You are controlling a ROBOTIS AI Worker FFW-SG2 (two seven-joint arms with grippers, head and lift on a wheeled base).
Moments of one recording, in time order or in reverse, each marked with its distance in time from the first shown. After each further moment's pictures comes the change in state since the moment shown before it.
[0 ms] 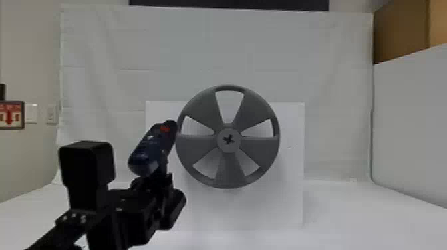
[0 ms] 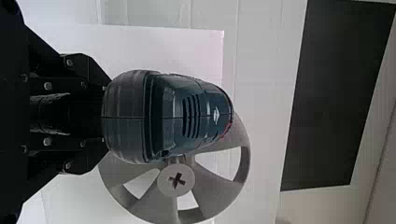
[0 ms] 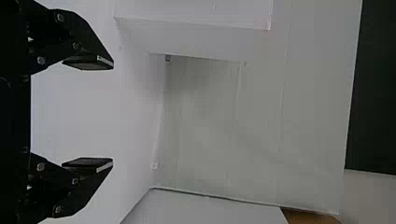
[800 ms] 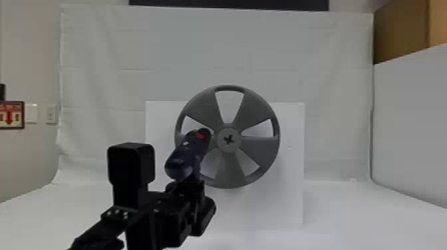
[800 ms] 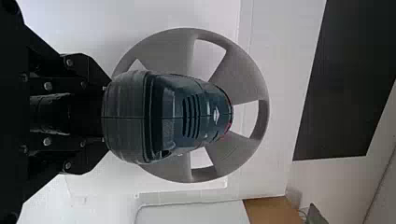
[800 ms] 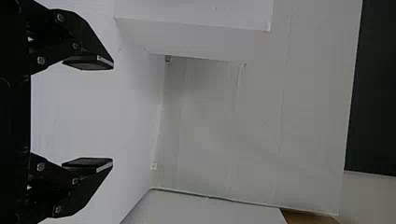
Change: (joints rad) left arm -0.068 -0.016 -0.090 0.076 0.044 0.023 -0.013; right arm -0.003 0.000 0.006 0.000 0.004 0.000 0.000
